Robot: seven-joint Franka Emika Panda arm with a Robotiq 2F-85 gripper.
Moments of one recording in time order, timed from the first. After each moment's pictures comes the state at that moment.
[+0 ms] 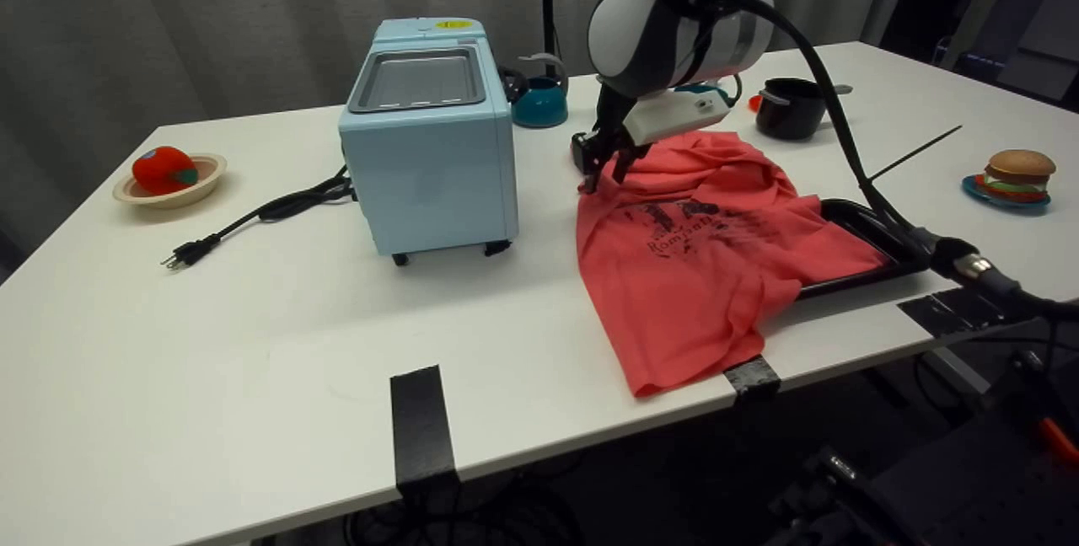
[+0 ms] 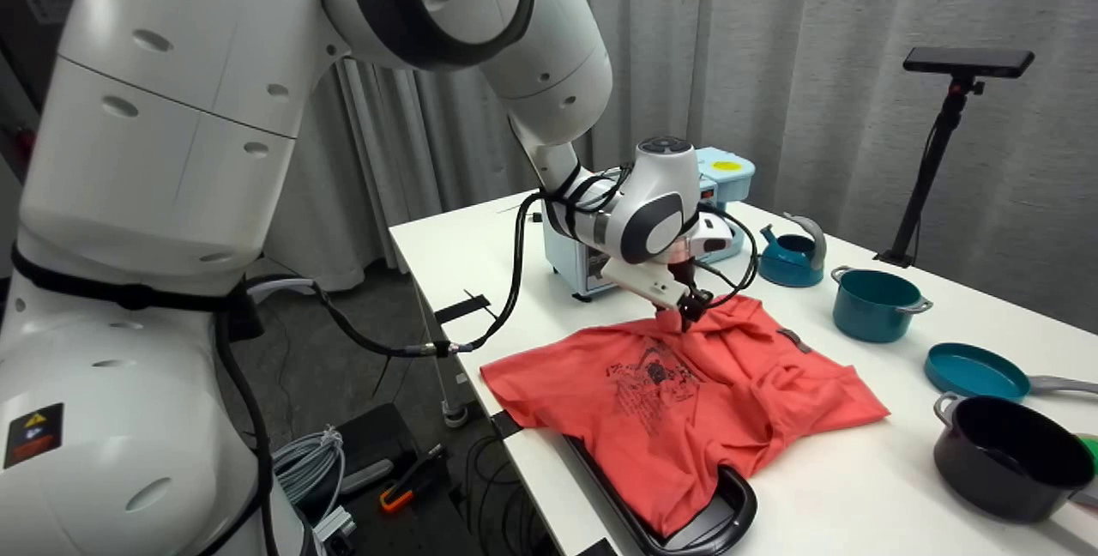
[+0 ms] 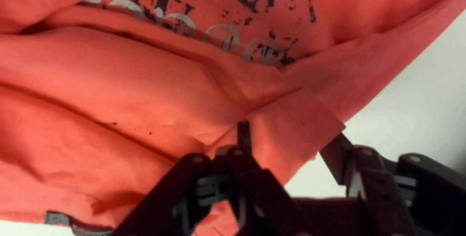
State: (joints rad) arm 0.04 0.58 0.07 -2.00 0.00 2.83 -0.03
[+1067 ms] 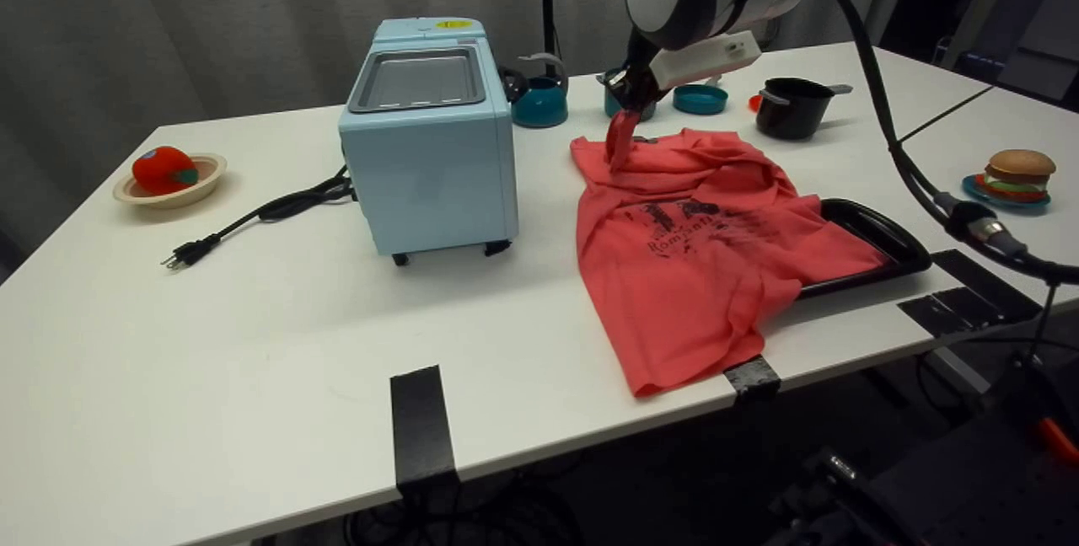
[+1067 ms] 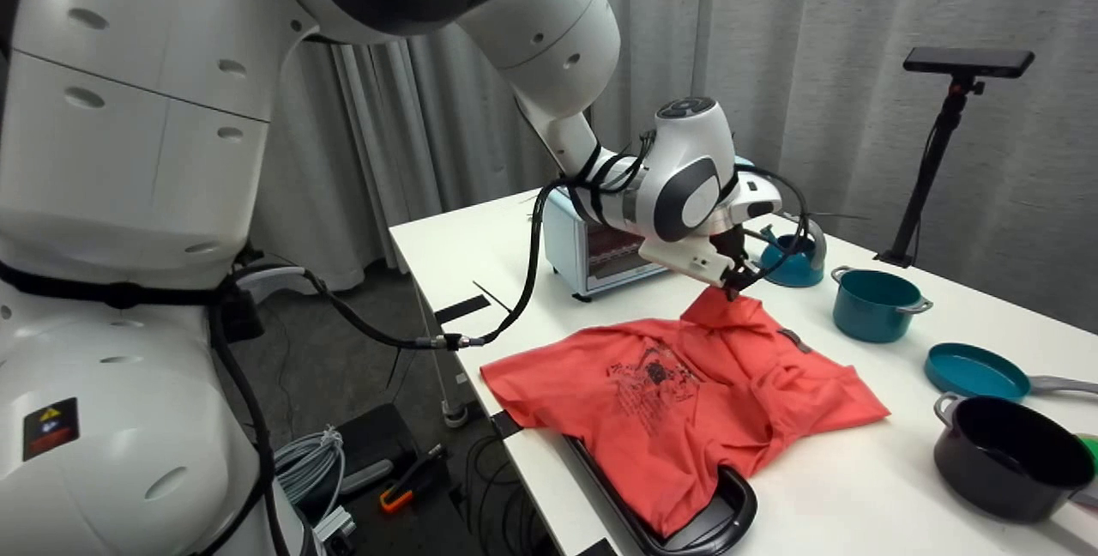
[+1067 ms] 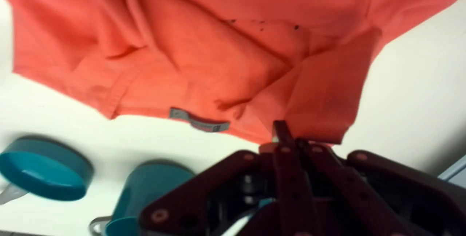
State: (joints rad) arm 0.10 0.50 -0.09 -1.99 -0.07 2.89 0.06
